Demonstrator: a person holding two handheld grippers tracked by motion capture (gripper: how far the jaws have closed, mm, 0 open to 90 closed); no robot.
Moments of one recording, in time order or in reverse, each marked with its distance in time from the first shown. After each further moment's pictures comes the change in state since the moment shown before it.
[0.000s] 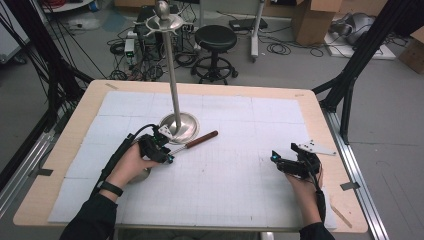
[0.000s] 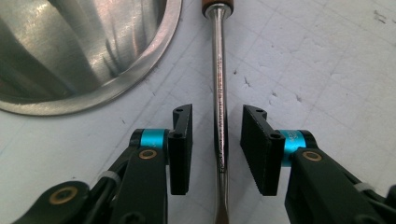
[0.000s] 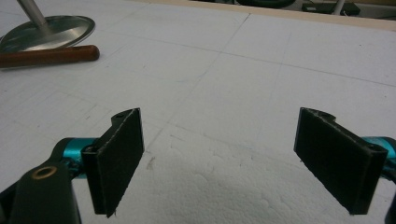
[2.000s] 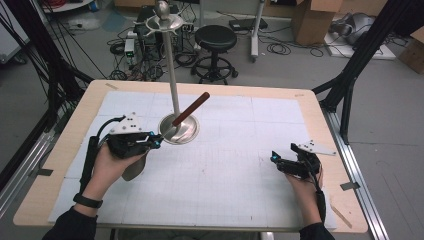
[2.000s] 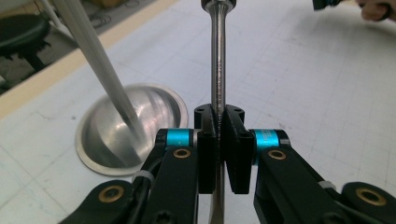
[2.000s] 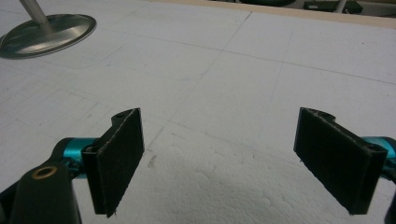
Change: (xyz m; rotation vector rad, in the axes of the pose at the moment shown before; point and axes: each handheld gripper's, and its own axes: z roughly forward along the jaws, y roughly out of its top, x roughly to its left) left arm -0.020 -0.032 -0.108 -0.573 0.060 0.062; right arm 0.000 0.000 0.000 0.009 0.006 0.003
